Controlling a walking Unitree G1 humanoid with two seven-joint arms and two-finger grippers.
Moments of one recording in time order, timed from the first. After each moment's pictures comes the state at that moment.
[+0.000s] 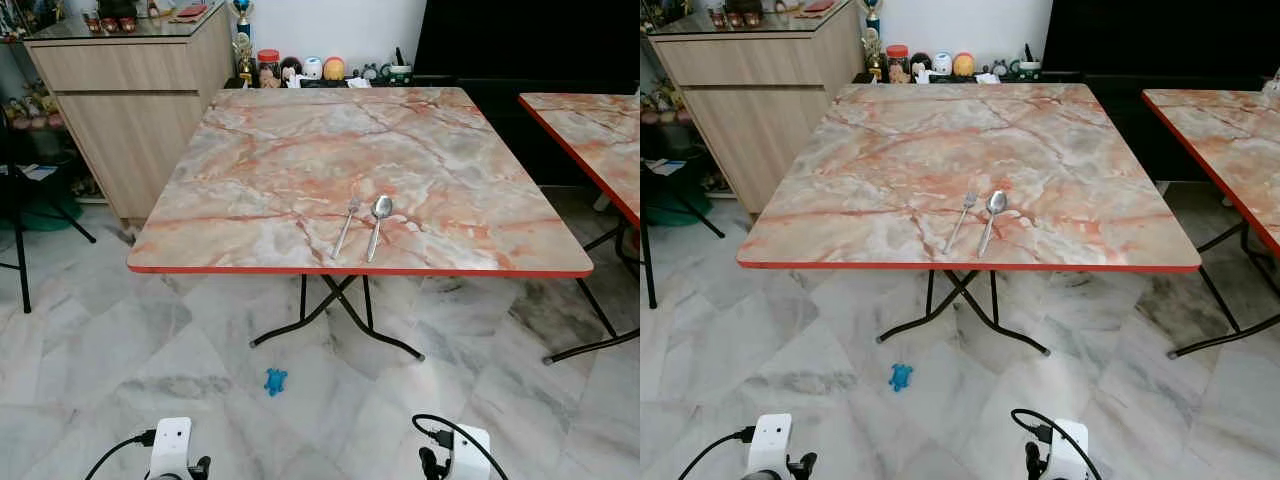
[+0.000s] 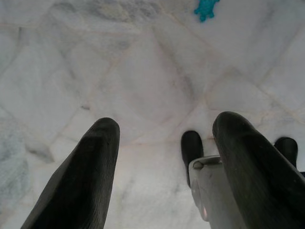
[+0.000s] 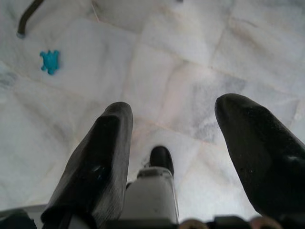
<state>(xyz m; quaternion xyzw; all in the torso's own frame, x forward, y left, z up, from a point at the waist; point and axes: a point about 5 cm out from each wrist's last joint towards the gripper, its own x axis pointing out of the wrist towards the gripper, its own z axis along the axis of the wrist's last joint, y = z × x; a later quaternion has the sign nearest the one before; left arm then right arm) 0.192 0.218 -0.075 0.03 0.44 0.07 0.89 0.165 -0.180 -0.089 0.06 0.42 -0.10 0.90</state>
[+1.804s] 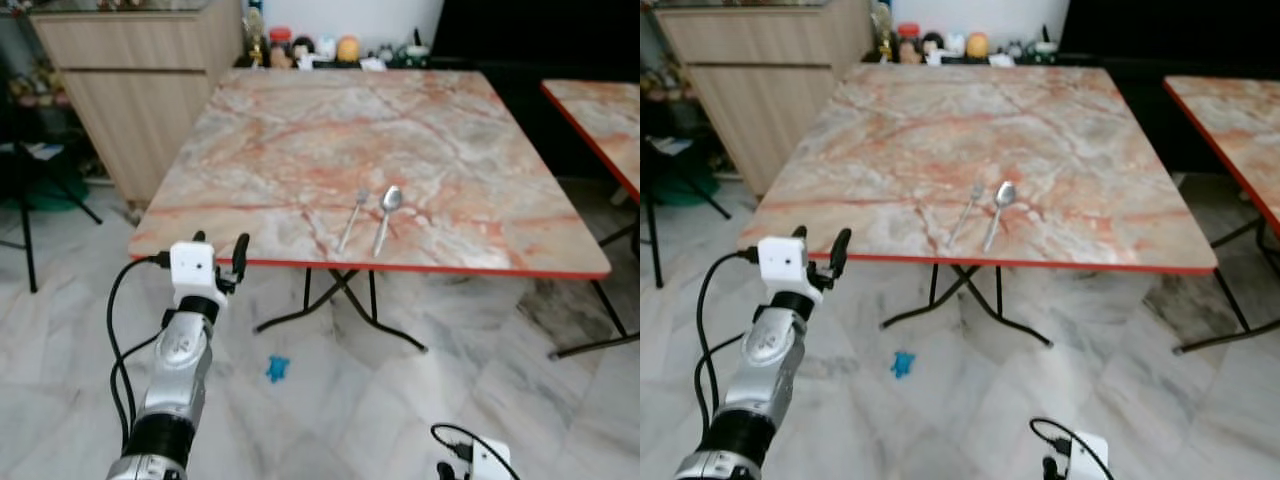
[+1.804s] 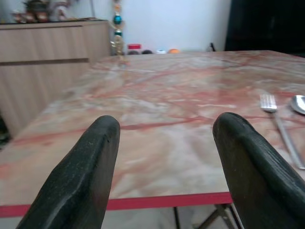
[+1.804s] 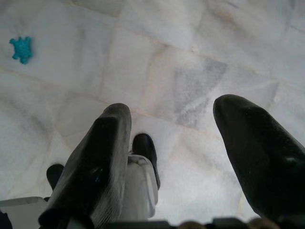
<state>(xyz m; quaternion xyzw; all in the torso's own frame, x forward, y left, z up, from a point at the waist) 0.328 0.165 0.126 0.01 -0.11 -0.03 0.99 0.152 -0.201 -0.092 0.07 0.43 -0.13 0.89</state>
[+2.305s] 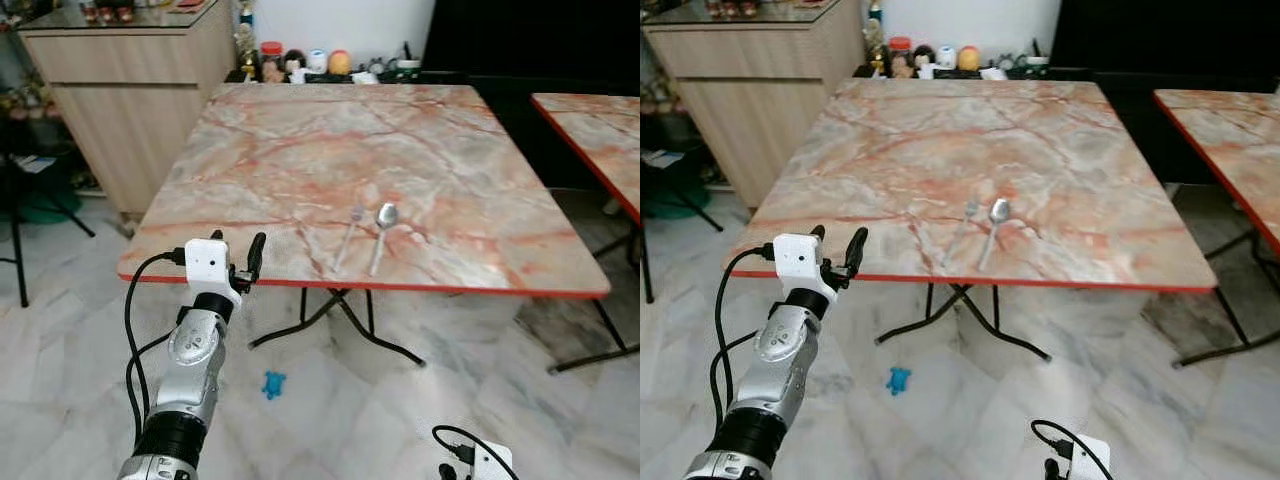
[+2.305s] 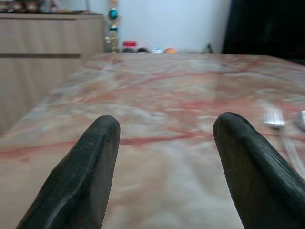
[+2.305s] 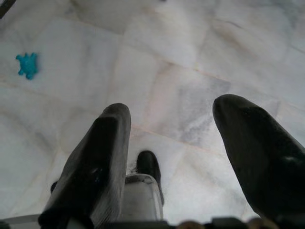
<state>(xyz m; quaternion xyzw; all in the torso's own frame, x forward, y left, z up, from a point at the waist) 0.329 0.154 0.126 0.00 -0.10 -0.06 0.99 0.153 -0.199 -0.092 0.07 0.42 -0.13 0.89</state>
